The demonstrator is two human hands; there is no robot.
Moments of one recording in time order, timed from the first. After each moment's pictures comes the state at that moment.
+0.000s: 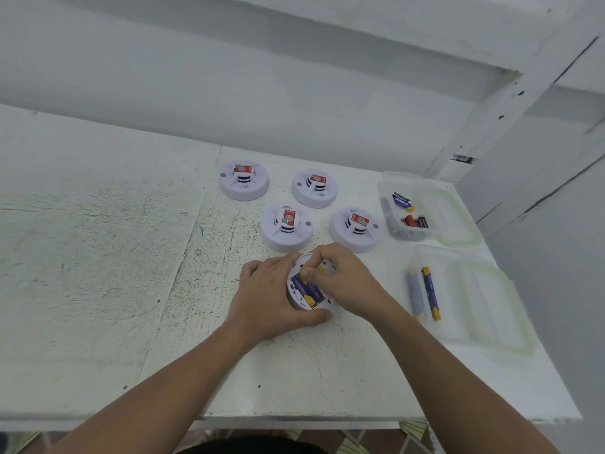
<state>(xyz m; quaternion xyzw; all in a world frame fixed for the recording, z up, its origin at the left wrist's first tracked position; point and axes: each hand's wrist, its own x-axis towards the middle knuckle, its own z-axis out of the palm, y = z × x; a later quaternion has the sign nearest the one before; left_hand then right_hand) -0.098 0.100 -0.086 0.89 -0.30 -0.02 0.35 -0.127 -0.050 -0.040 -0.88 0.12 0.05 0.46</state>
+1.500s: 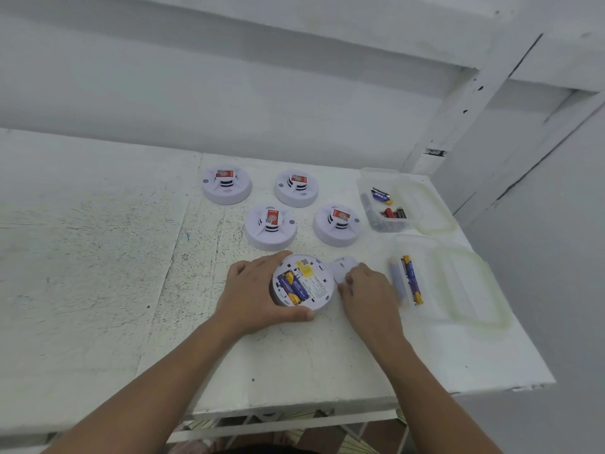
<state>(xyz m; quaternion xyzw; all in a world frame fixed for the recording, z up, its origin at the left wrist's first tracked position) -0.093 0.107 -0.077 0.87 -0.32 -0.11 0.35 -0.182 -0.072 -0.067 -0.97 0.22 -0.07 0.09</state>
